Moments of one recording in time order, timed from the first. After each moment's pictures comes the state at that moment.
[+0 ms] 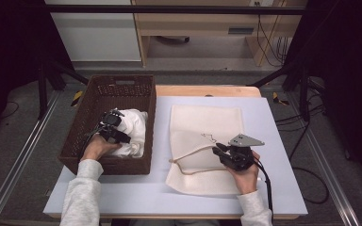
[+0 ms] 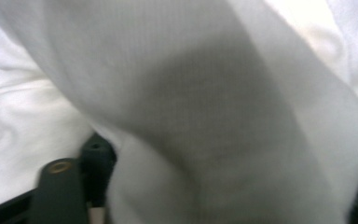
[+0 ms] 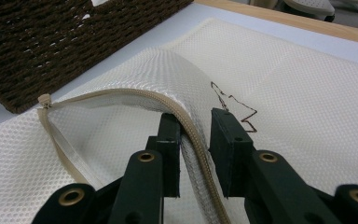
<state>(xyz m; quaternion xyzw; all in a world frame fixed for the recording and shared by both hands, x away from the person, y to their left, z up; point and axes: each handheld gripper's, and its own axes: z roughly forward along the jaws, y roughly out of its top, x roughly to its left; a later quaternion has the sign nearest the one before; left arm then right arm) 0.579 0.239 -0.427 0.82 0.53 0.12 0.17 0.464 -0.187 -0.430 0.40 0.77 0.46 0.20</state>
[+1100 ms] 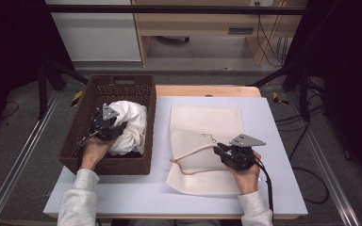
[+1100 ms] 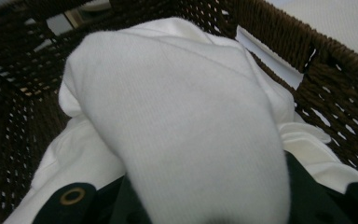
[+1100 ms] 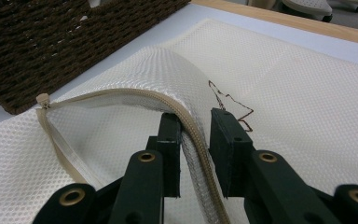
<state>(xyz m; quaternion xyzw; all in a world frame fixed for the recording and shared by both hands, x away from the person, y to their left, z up) 0.535 0.237 -0.387 0.79 0.41 0.31 0.34 0.463 -0.190 -0.429 0.40 0.77 0.46 0.20</state>
